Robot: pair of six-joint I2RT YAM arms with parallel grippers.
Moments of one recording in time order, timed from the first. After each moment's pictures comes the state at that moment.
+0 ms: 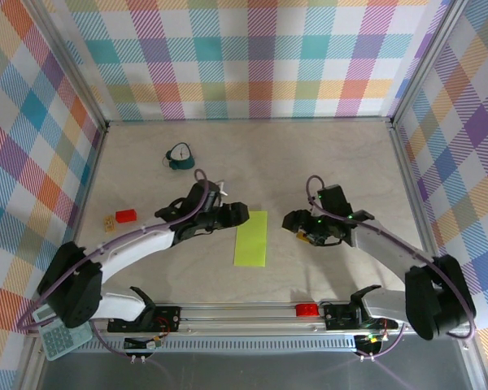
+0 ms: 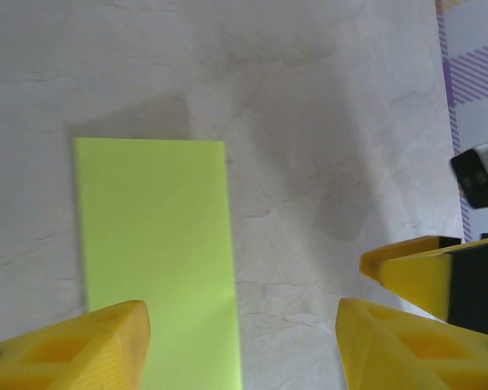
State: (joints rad) left arm -0.67 1.31 0.78 -0.19 0.20 -0.80; right arm 0.43 1.26 0.63 -0.37 -0.51 0.77
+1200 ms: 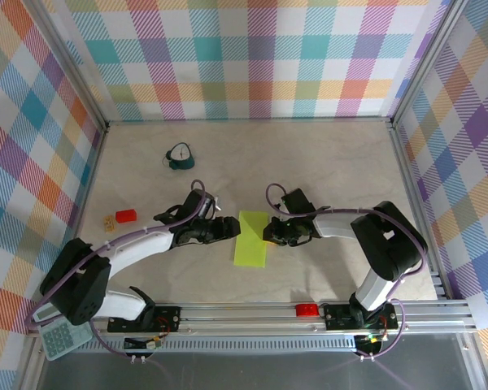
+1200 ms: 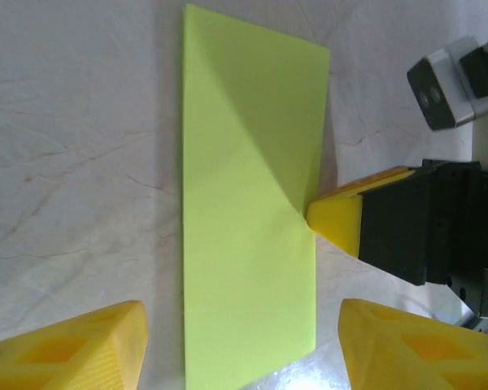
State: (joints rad) left arm -0.62 1.37 0.70 -0.24 0.33 -0.77; right arm 0.60 1.69 0.72 -0.09 -0.54 0.74
